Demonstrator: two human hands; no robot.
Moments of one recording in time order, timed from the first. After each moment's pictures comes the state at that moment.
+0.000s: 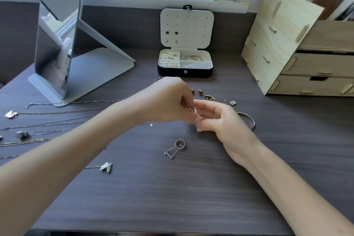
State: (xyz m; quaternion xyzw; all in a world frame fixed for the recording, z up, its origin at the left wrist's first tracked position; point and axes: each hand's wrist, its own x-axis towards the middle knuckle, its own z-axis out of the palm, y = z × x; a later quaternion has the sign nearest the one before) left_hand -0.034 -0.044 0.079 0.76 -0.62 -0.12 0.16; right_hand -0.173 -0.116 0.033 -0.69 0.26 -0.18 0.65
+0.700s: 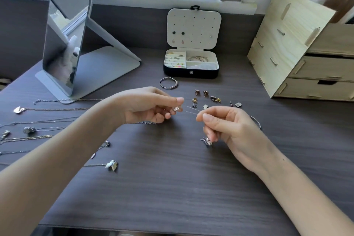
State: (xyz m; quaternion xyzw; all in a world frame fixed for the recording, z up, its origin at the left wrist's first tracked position) left_hand 0.009 -0.029 0.055 0.66 -0.30 -0.56 0.40; right_hand -0.184 -0.113 0.038 -0.66 0.19 -0.18 0.71
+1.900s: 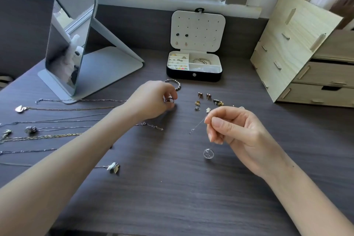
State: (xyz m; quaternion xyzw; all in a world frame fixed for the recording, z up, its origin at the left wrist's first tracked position) left_hand 0.021 -0.045 0.033 0.82 -0.52 -0.08 0.21; right_hand -0.190 -0.117 0.039 -0.64 0.07 -0.19 0.74
